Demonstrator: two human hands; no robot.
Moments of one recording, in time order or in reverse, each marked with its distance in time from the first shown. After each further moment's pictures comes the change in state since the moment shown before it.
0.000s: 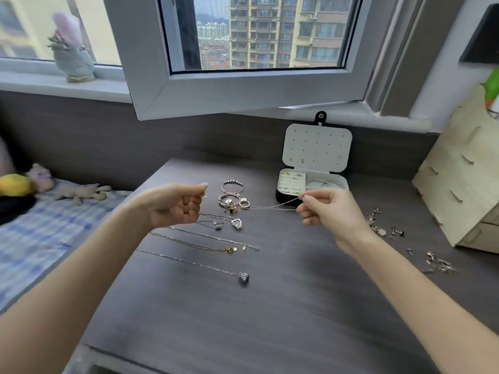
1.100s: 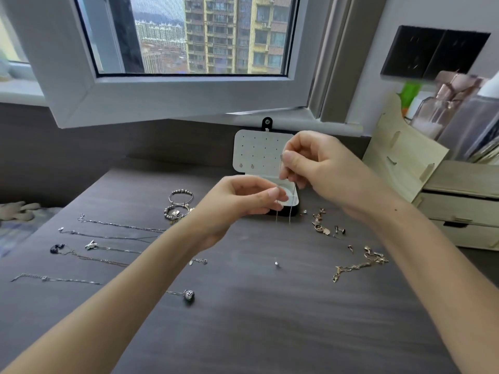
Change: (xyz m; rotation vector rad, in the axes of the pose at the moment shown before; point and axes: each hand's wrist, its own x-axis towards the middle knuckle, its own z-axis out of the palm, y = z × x) left_hand -0.020 -0.011 0.165 0.256 -0.452 0.579; right_hand -0.026 -0.095 -0.054 -0.449 -0.127 -0.400
